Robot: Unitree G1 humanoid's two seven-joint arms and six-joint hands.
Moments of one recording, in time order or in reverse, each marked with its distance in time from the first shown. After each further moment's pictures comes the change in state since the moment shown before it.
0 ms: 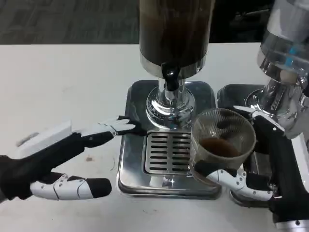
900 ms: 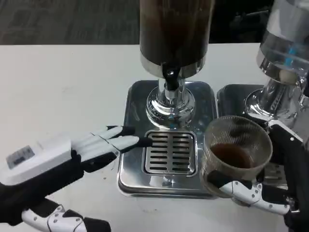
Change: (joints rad) left arm 0.145 0.069 0.041 -0.157 0.035 -0.111 0.067; right arm 0.124 0.000 -0.039 -0.124 0.039 0.005 0.064
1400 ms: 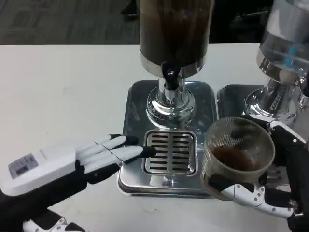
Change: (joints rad) left arm 0.044 0.015 0.011 -0.046 0.041 -0.022 0.022; right arm 0.033 0.002 -0.007 -0.050 0.005 0.002 0.026
